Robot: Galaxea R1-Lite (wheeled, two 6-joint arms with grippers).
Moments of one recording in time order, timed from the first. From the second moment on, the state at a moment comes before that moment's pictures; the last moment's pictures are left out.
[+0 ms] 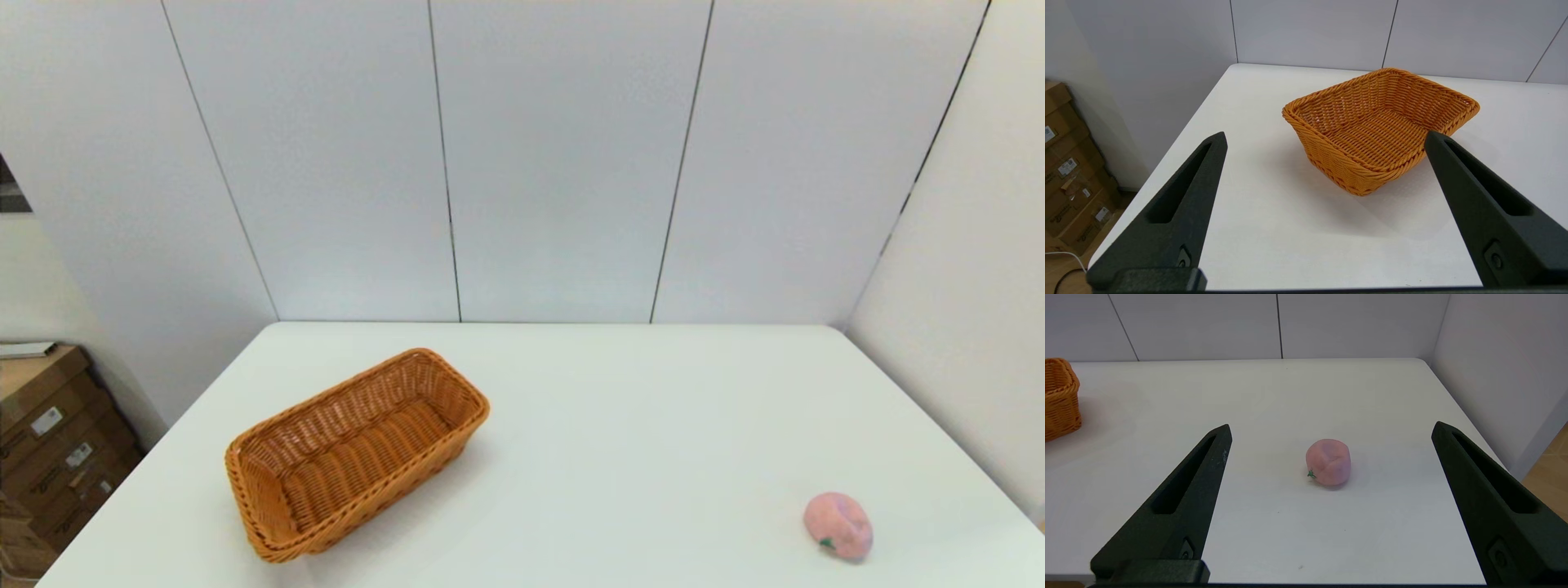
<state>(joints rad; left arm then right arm) 0.00 0.00 0.00 0.00 0.03 -0.08 0.00 0.00 -0.01 0.01 -0.02 0.02</state>
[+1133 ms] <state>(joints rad) 0.01 0.53 -0.48 0.31 0.04 -0.35 0.00 0.00 -0.01 0.02 -0.02 0.01</state>
